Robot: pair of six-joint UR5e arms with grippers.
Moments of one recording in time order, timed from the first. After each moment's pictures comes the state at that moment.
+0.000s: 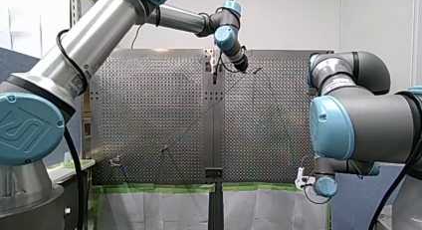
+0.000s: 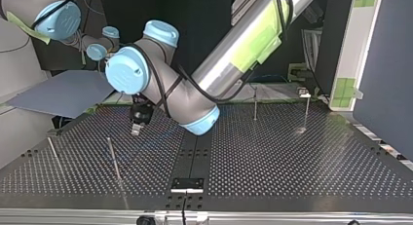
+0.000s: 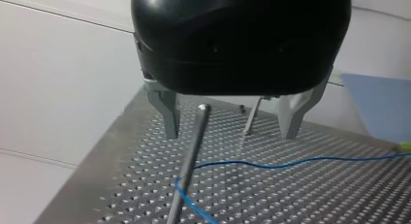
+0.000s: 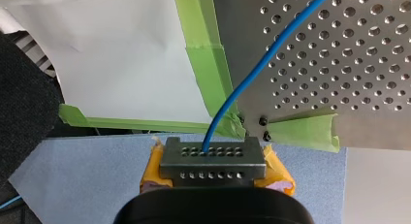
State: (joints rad) left arm -0.76 -2.16 -0.86 -3.46 -1.89 -1.74; right arm 1.58 -0.40 1.56 -0.80 1.51 1.69
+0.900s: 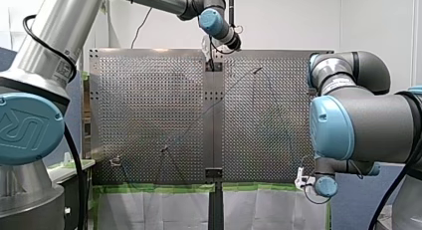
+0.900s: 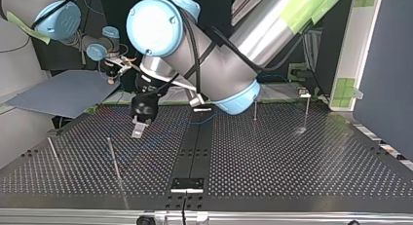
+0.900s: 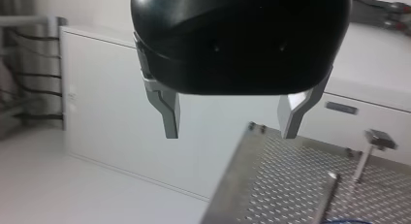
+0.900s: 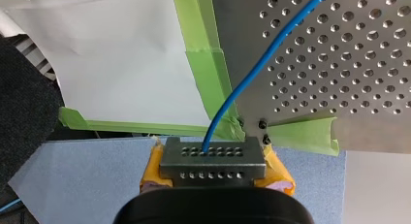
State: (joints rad) left arm -0.75 -1.91 -1.13 -3.22 -1.85 -1.91; right arm 1.58 -0.40 1.56 -0.80 1.50 1.69
